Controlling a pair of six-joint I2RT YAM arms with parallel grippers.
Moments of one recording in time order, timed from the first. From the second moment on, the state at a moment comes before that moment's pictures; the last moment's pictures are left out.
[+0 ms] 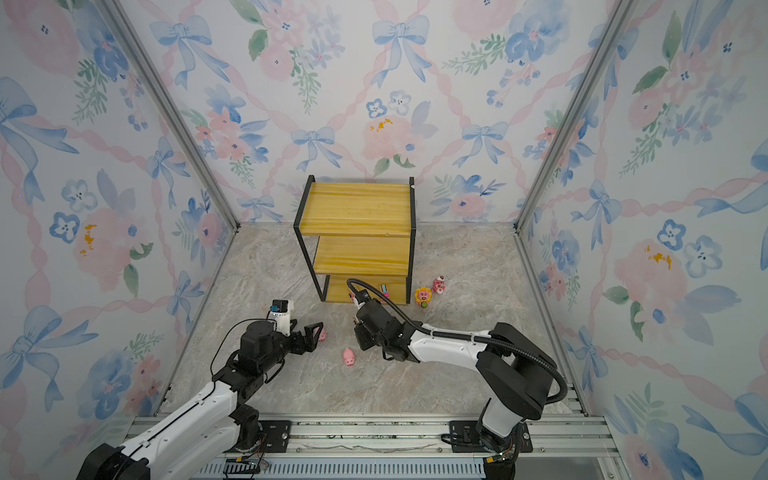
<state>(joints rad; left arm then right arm) -0.36 0.80 0.19 0.15 0.08 -0.32 0.98 1.67 0.92 -0.03 0.17 0.37</state>
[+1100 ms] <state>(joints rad) -0.30 0.72 0.19 0.10 0.11 -0.32 1.00 2.00 1.15 0.05 0.14 0.35</state>
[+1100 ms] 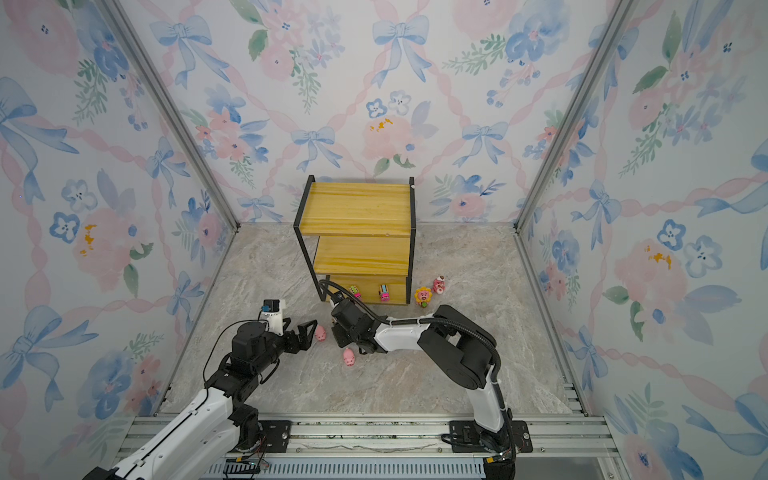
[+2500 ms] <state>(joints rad) -0.29 0.72 0.19 0.10 0.11 -0.32 1.00 2.02 0.94 0.48 0.17 0.31</state>
